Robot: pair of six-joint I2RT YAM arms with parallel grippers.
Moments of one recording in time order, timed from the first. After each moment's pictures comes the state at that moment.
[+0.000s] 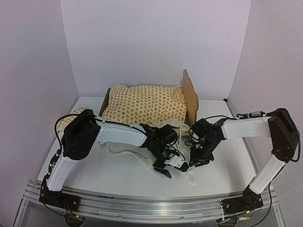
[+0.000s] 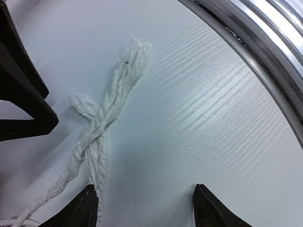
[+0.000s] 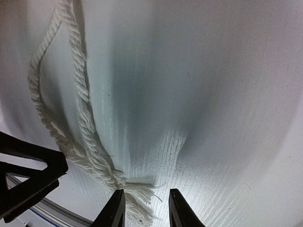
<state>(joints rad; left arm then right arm) -1.10 2.30 1.71 -0.52 0.50 1.07 0.65 1.66 0.94 -0.71 -0.23 0.59</state>
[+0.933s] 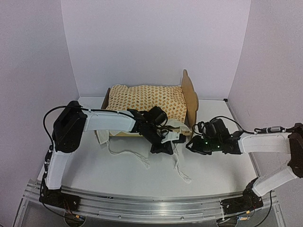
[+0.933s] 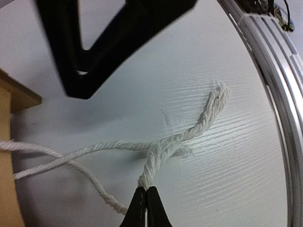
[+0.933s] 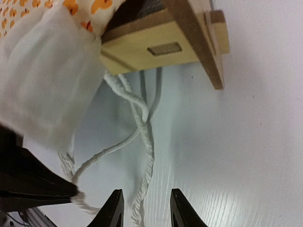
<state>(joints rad) -0.99 2.20 1.70 -0.48 0.50 0.67 0.65 1.38 0.66 -0.09 -0.08 0.74</state>
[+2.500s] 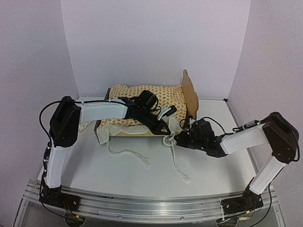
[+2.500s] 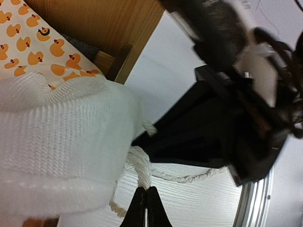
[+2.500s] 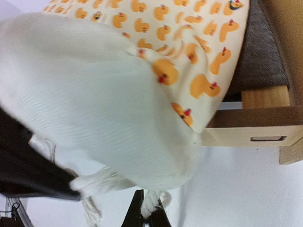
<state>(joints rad) -0.86 2.19 1.79 -0.42 0.55 0.03 0.74 1.64 0.70 0.39 0.05 0.73</state>
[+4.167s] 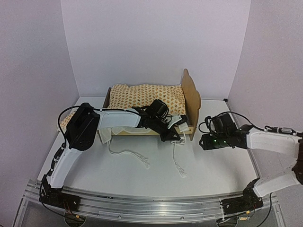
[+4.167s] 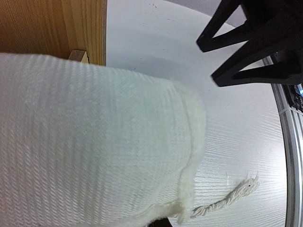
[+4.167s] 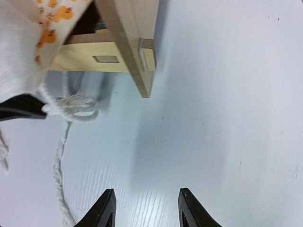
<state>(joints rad) -0.90 2.41 1.94 -0.30 0.57 0.24 0.57 1.26 0.70 -0.34 0.11 0.36</state>
